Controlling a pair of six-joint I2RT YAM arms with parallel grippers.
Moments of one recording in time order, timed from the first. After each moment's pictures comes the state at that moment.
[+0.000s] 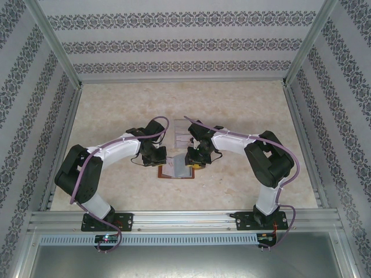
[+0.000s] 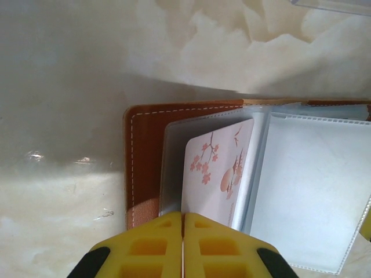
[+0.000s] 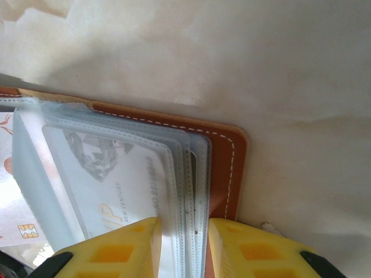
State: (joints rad) left arm -0.52 1.62 0.99 -0.71 0.27 -0.70; right arm 0.66 1.85 1.11 -0.64 -0.41 0.70
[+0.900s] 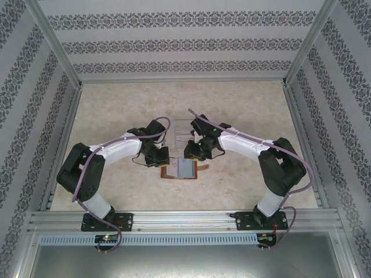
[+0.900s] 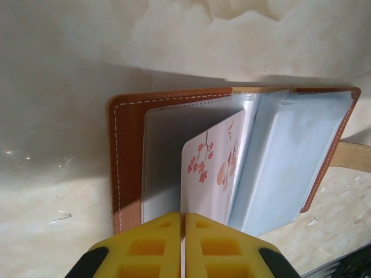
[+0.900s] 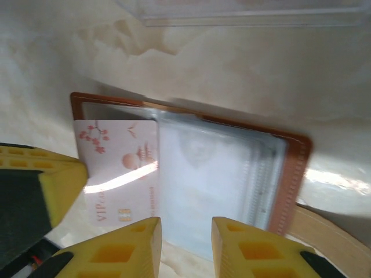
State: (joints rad) left arm -0.52 1.65 0.99 -0.67 0.37 -0.70; right arm 0.66 1.72 1.12 -0.61 -0.41 0.72
